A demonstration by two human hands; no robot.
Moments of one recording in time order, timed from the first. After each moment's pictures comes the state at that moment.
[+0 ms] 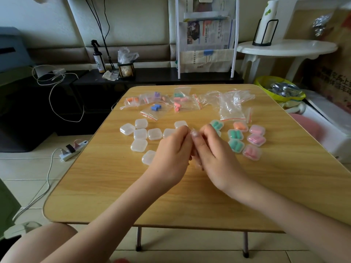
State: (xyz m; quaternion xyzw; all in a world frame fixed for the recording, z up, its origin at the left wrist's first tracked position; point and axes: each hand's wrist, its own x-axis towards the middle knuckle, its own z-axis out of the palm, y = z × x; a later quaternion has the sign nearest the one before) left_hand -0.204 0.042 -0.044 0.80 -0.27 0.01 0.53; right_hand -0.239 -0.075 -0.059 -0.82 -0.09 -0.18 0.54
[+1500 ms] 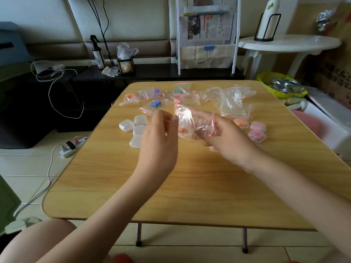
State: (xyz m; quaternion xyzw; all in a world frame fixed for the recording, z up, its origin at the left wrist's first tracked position) left_hand -0.200 0.046 -0.038 0.83 -0.15 0.14 0.53; right_hand -0.221 -0.106 -0.038 -0.82 -0.05 -0.07 0.56
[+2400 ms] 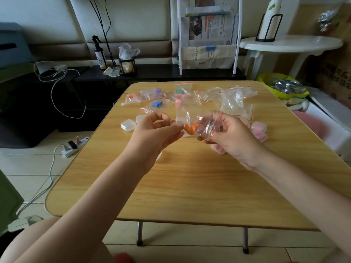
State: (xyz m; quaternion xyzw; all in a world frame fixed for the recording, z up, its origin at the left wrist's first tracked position) left_hand -0.180 0.063 -0.028 0.57 -0.09 -0.13 0.81; right_hand -0.218 -0.113 -0.041 -0.73 -0.07 -0.07 0.68
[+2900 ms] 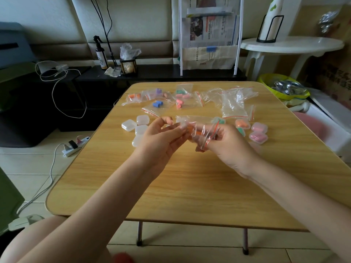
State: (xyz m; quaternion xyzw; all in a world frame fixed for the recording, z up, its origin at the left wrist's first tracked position) left_hand -0.184 0.053 -0.038 0.48 -0.09 -0.18 0.86; right_hand -0.219 -0.101 -0.051 -0.76 -0.09 -0.08 0.64
